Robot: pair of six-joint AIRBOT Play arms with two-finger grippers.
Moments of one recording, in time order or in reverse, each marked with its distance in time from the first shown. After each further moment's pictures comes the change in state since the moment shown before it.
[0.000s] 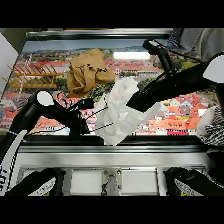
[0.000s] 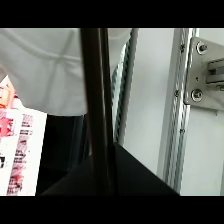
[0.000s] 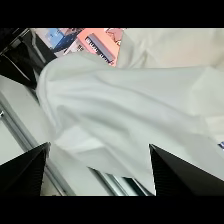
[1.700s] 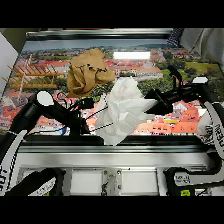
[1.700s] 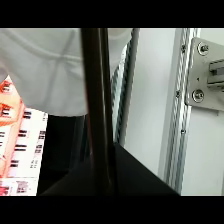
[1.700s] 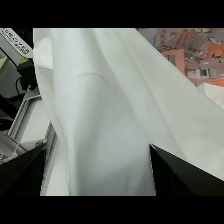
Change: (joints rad) left arm 0.000 0.000 0.000 0.000 0.005 0.000; right arm -0.476 -0.413 -0.331 0.643 0.328 -1.308
